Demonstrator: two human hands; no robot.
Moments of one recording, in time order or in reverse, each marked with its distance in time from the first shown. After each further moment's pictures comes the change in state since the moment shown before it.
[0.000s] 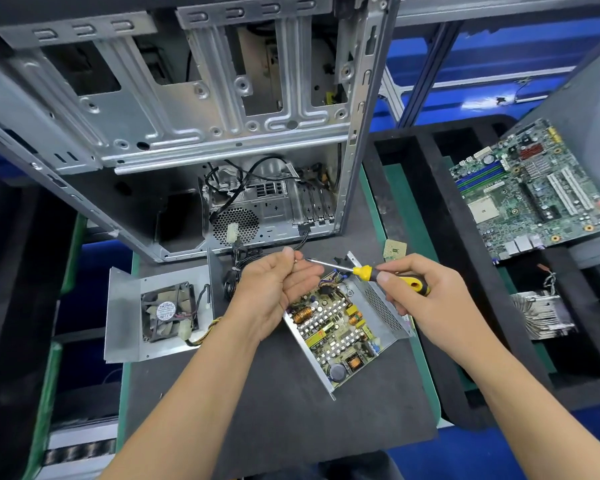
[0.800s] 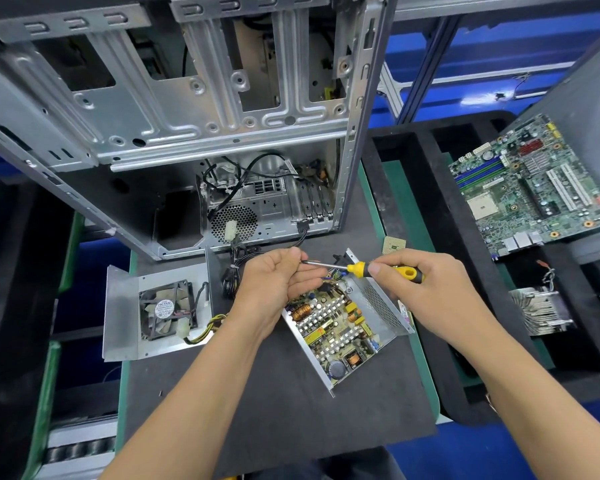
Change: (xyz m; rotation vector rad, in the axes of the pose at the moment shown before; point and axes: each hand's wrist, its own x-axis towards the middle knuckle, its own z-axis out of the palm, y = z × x) left_hand 0.000 -0.006 0.002 0.163 -0.005 0.082; right_hand 0.004 -0.022 -0.001 -0.208 -0.030 -0.020
